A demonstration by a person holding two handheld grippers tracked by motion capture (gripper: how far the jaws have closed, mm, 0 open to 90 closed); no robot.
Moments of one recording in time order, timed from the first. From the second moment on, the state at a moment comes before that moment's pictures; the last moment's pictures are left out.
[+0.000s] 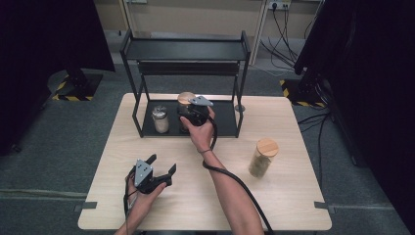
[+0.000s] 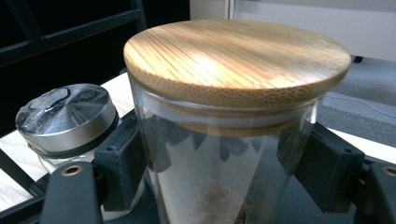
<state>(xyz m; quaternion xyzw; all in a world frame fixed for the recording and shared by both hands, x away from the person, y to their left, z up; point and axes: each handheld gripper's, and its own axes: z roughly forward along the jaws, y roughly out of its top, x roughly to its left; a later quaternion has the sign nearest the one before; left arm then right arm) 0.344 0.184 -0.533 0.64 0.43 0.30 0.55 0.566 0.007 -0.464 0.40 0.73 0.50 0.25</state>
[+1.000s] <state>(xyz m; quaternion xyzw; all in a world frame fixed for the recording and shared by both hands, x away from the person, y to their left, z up) 0.344 0.183 -0.533 0.65 0.43 0.30 0.55 0.560 0.007 -0.461 0.38 0.75 0.49 0.23</state>
